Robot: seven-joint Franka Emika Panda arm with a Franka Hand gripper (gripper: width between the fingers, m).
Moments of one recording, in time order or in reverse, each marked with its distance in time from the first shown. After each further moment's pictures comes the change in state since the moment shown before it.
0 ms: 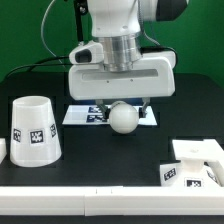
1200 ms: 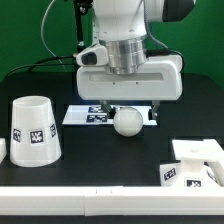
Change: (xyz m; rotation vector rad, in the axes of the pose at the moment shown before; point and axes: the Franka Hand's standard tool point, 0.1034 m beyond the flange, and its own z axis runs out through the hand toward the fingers) arm -0.003 -0.013 0.000 0.007 -0.054 0.067
